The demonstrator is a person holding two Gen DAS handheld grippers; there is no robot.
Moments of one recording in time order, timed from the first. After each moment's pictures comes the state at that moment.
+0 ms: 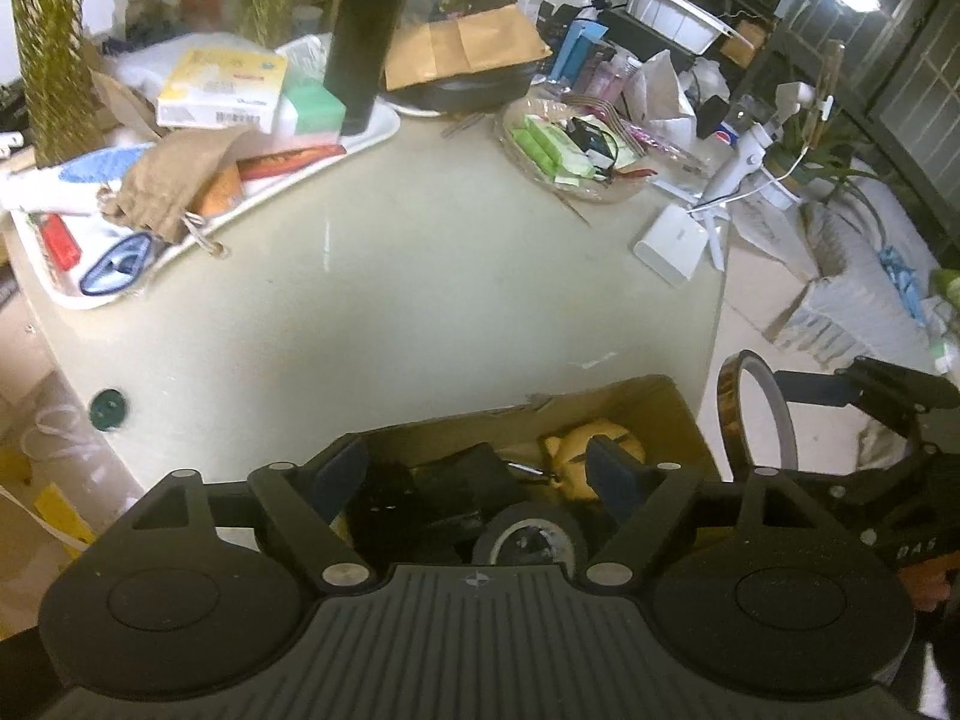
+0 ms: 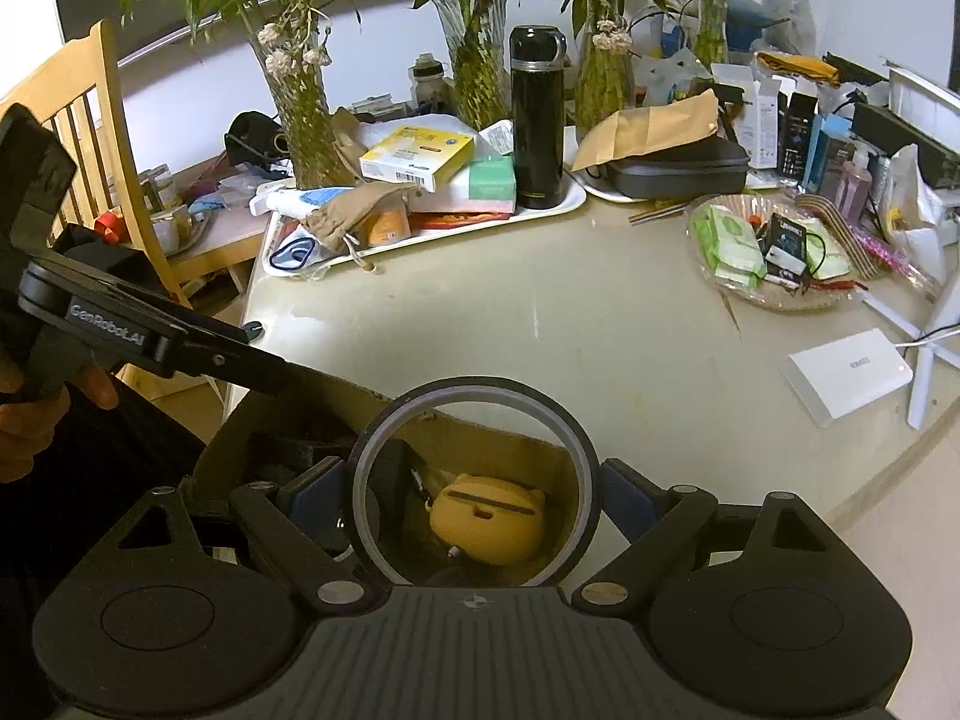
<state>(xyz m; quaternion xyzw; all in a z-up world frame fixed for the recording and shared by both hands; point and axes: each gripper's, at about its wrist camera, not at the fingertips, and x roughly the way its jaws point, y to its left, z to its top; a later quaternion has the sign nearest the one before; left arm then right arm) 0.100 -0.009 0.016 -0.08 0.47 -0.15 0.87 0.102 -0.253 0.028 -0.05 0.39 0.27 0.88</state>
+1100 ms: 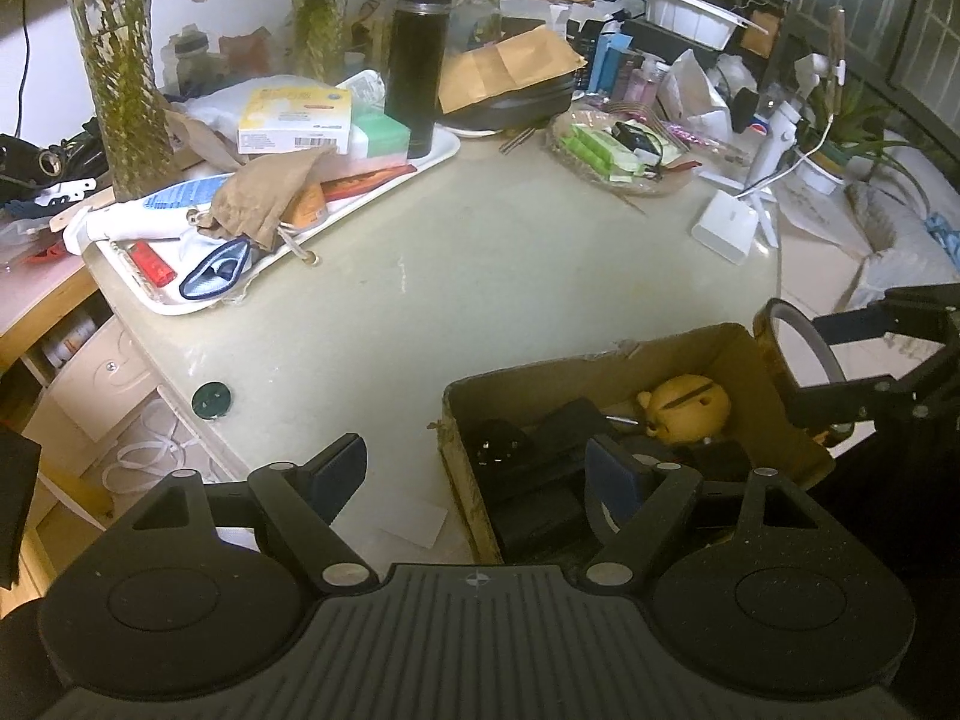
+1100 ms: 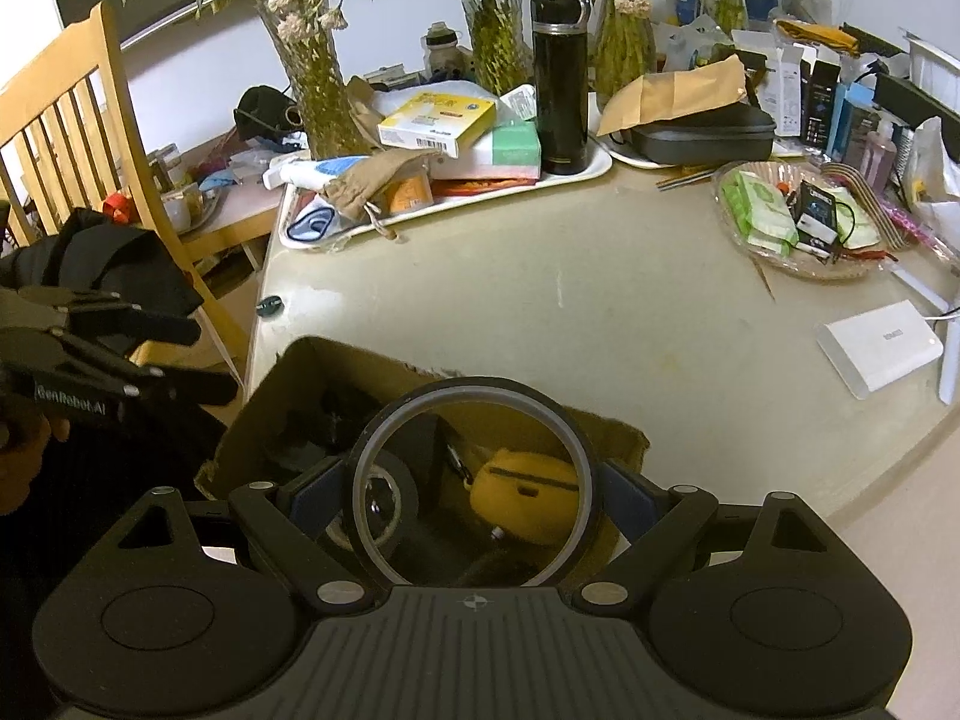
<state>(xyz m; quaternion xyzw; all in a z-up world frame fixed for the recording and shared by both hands) 0.056 0.013 0.008 -0.01 0.43 -0.10 0.90 0.103 -0.232 0.019 -0.05 0.42 0.28 0.86</state>
